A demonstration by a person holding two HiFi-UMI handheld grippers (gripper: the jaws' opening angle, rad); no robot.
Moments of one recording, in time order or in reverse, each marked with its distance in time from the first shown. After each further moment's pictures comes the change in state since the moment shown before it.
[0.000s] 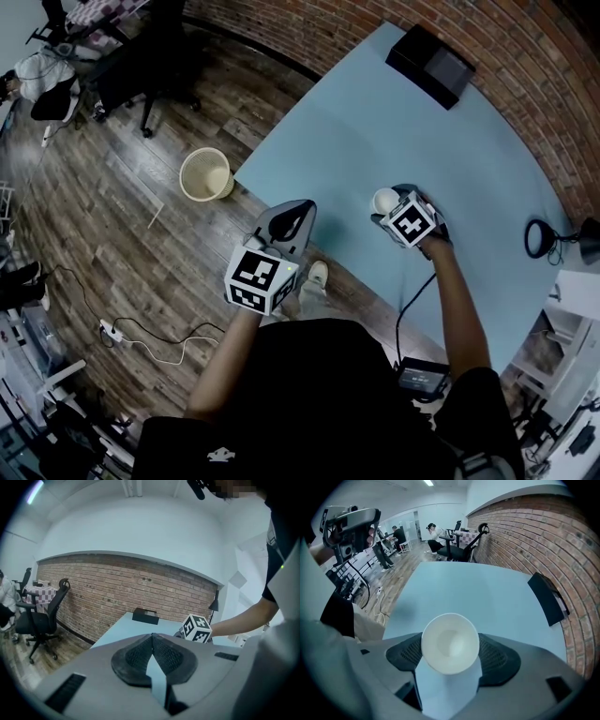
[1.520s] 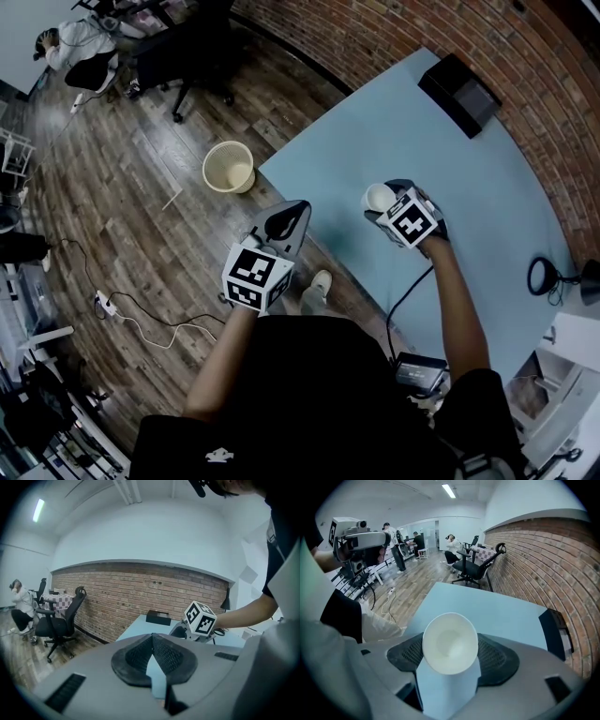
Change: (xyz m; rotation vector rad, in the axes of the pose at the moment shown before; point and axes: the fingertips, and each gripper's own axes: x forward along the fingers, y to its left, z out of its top) left arm -0.043 0.016 0.002 0.018 -0.032 0.176; right arm -0.027 0.028 0.080 -0.188 -0.140 0.066
